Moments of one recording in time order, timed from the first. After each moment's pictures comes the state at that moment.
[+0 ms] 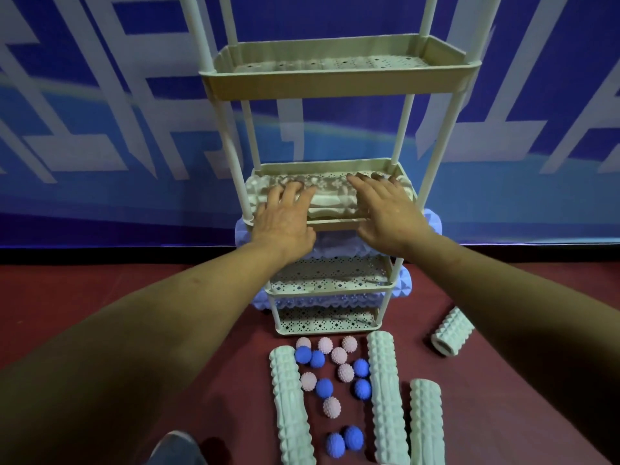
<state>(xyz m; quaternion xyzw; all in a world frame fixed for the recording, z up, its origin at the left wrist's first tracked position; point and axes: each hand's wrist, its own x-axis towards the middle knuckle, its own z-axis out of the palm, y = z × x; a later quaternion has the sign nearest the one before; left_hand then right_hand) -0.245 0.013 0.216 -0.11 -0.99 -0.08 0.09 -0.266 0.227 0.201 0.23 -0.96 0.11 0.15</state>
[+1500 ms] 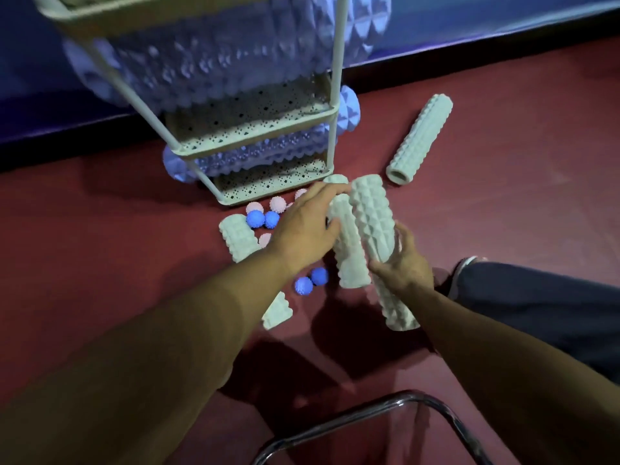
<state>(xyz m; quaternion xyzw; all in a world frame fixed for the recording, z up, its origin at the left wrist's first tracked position) -0.092 0.108 0.016 -0.22 -0.89 -0.37 -0.13 0.002 0.289 -0.071 -0.33 -0.86 0.37 -0.13</state>
